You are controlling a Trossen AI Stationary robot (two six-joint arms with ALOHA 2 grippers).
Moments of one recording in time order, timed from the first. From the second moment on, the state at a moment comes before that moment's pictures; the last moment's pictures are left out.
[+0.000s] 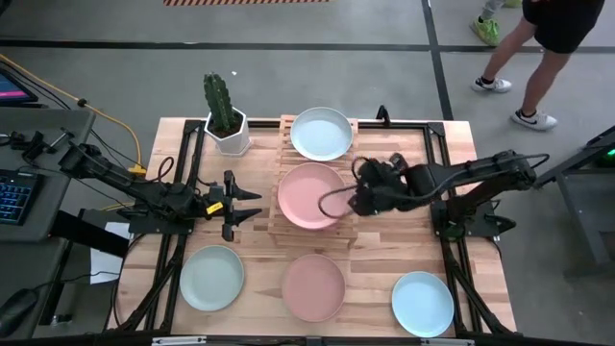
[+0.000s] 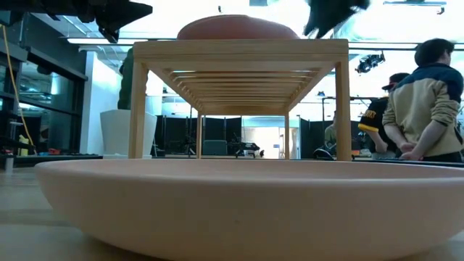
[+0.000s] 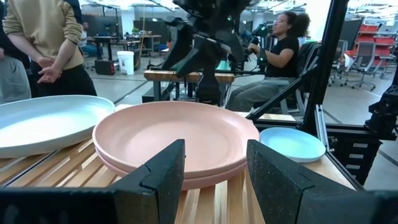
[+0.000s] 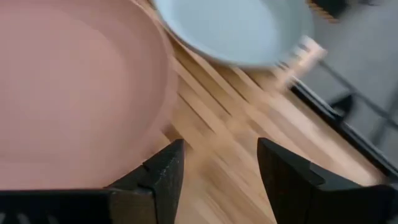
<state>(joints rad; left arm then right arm) -0.36 0.75 0.34 0.44 -0.45 -0.03 0.24 1.47 1.47 -1.21 0.71 0.82</state>
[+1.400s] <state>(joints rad) -0.36 0.75 0.34 0.44 -0.45 -0.02 0.72 1.22 0.63 -0.71 -0.17 1.39</state>
